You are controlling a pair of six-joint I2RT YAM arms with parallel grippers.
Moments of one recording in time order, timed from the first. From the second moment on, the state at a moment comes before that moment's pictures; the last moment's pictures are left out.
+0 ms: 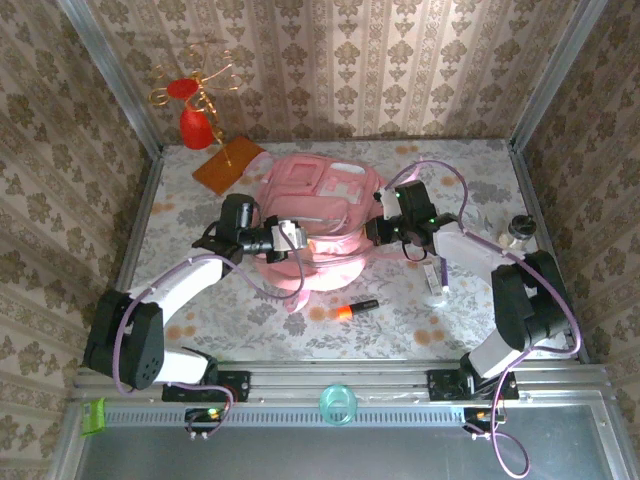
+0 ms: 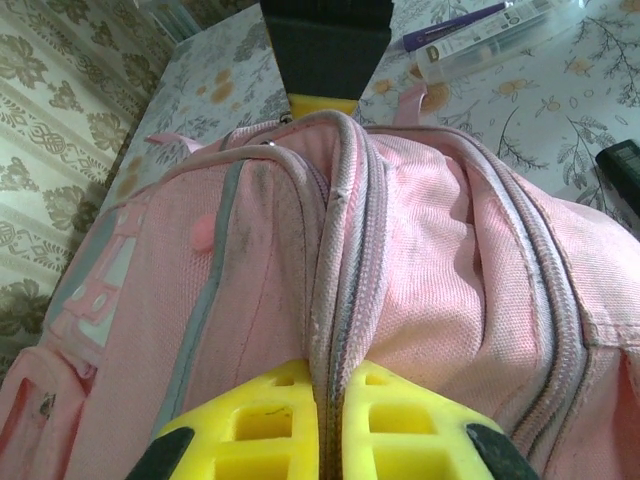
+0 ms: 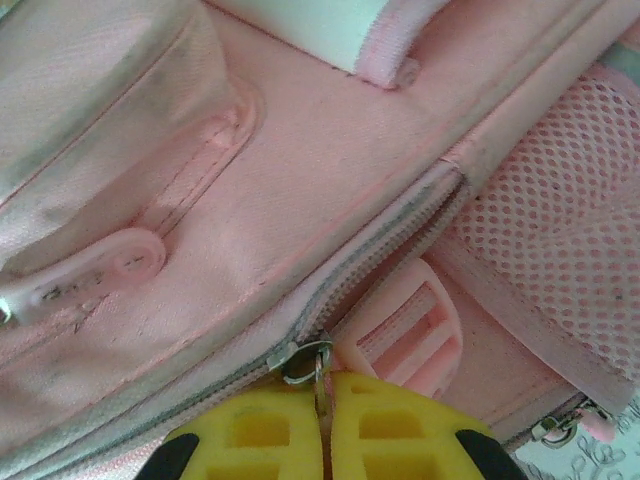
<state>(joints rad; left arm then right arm) -0.42 1.36 0.79 -0.05 0.73 0.99 0.34 1.61 1.00 -0.22 -0.34 0.22</state>
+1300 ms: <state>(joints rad) -0.54 1.29 0.70 0.13 0.61 0.50 0.38 1.49 0.93 -0.14 -0.29 -0.02</state>
